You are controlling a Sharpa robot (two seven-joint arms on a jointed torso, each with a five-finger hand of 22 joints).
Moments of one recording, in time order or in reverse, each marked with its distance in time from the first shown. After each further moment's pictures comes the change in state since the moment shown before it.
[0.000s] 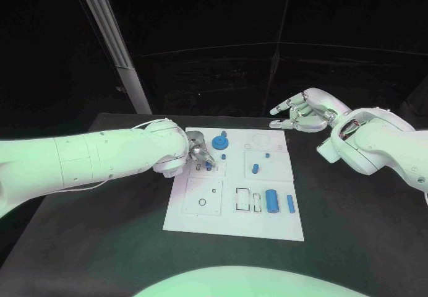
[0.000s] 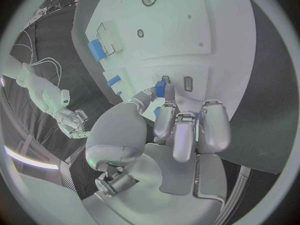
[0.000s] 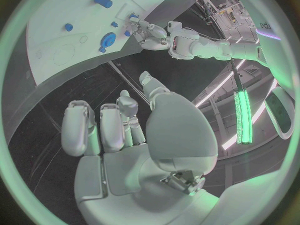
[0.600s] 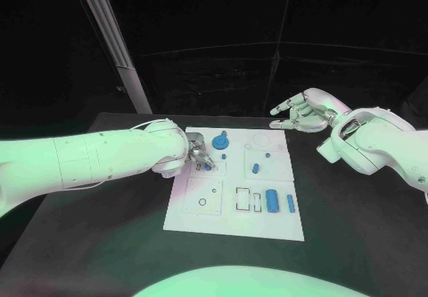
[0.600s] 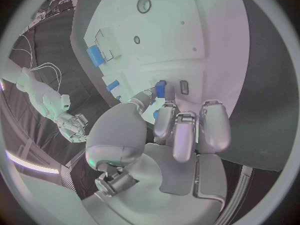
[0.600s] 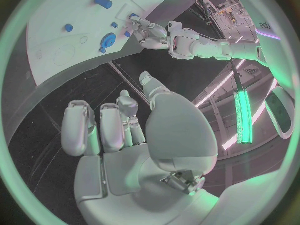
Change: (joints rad) left arm -0.001 -0.006 -0.001 0.008 -0.026 0.030 -0.004; left_hand 0.000 0.000 0.001 -0.001 0.003 0.000 0.000 0.003 0.002 0.000 0.000 0.000 0.000 0.000 0.000 0.000 0.000 0.000 0.000 0.000 0.000 -0.001; right arm 0.000 0.001 0.000 -0.002 0.000 0.006 -0.002; right_hand 0.000 0.000 0.000 0.000 0.000 0.000 0.000 0.000 0.000 0.000 0.000 0.000 -0.001 0.000 0.000 0.000 0.000 0.000 0.000 0.000 0.000 0.000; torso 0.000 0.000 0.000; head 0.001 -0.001
